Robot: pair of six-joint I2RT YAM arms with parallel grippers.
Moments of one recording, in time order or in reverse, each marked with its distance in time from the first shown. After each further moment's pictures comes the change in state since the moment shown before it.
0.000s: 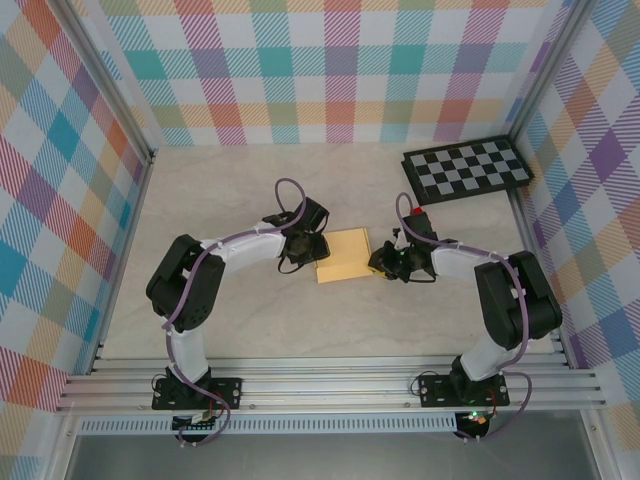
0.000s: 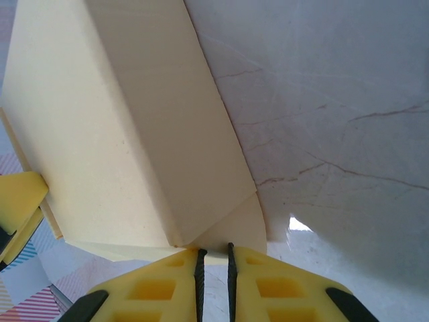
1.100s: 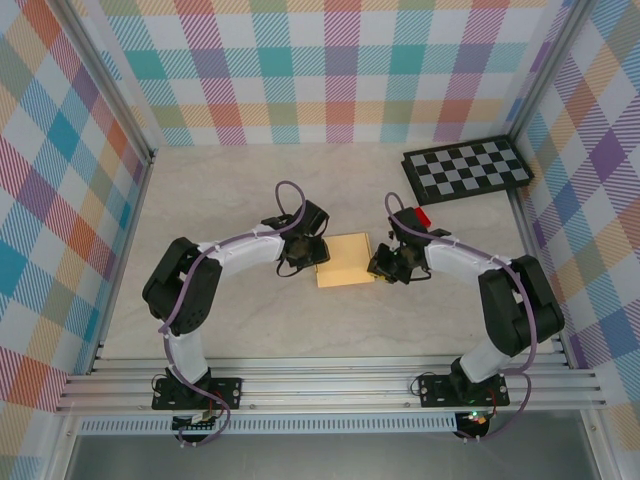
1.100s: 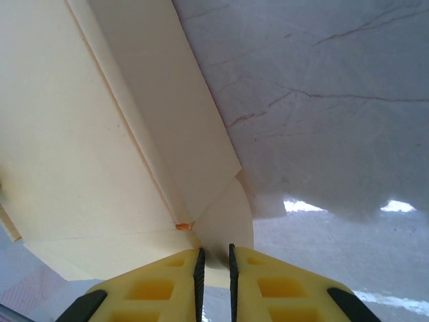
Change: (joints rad) left arm -0.012 -0.030 -0.025 -0.018 0.005 0.007; right arm 0.081 -0.036 0.114 -0.296 0.158 -0.009
